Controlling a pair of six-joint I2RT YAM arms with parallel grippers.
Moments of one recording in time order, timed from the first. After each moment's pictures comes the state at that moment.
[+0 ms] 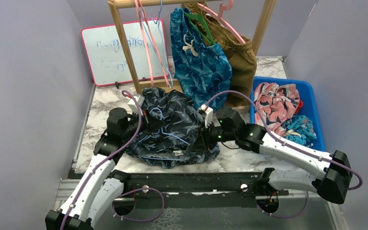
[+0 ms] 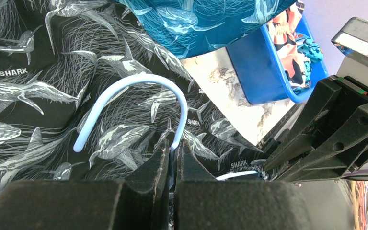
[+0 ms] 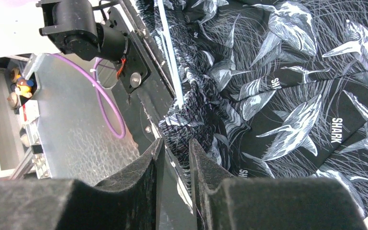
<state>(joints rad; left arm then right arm) -0.30 0.71 0.57 -0.17 0.53 -0.51 0.93 1.13 0.84 -0.28 -0.41 0.43</state>
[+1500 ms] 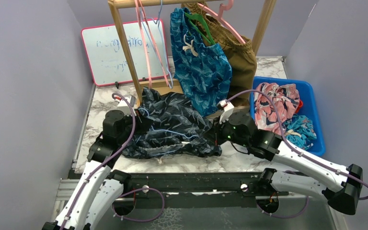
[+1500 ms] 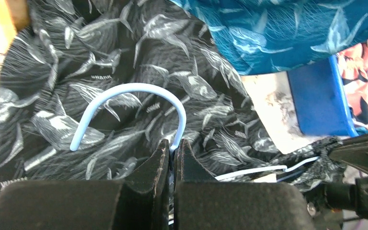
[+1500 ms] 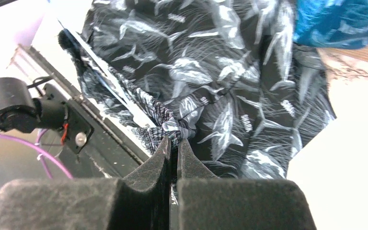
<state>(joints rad) -0.30 0.64 0.64 -0.39 0.23 -0.45 0.94 0.96 0.79 -0.32 0.03 0.47</state>
